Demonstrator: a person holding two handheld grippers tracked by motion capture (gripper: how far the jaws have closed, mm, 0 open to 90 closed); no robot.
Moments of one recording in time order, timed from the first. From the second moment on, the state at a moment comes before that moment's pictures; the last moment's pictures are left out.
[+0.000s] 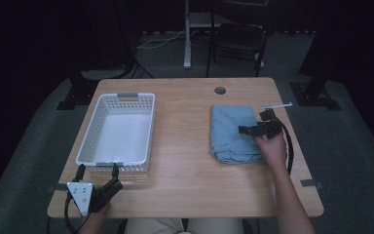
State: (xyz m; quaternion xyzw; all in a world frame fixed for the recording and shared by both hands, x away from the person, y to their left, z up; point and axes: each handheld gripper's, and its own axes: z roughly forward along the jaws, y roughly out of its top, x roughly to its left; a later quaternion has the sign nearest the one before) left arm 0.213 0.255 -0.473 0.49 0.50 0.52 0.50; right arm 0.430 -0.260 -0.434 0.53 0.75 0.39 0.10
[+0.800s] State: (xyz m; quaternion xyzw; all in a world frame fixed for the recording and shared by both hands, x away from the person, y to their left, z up) left arm 0.213 0.255 -0.473 0.49 0.50 0.52 0.50; right arm 0.431 -0.256 -0.454 0.51 0.77 0.38 0.08
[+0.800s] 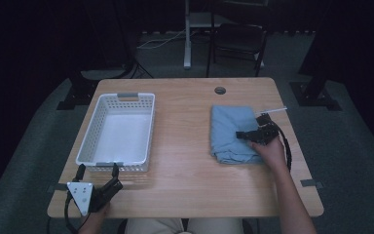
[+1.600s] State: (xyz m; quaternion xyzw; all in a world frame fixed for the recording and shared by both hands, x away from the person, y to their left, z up) left arm 0.213 0.255 -0.473 0.49 0.50 0.52 0.50; right arm 0.419 -0.260 -0.445 0.50 0.74 0.45 0.04
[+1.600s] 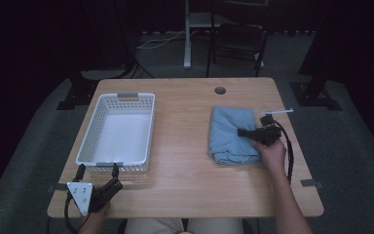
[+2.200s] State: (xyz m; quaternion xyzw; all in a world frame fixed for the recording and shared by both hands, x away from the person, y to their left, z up) left arm 0.213 0.255 -0.473 0.49 0.49 0.52 0.50; right arm 0.409 -0.257 -0.425 0.48 0.73 0.49 0.04
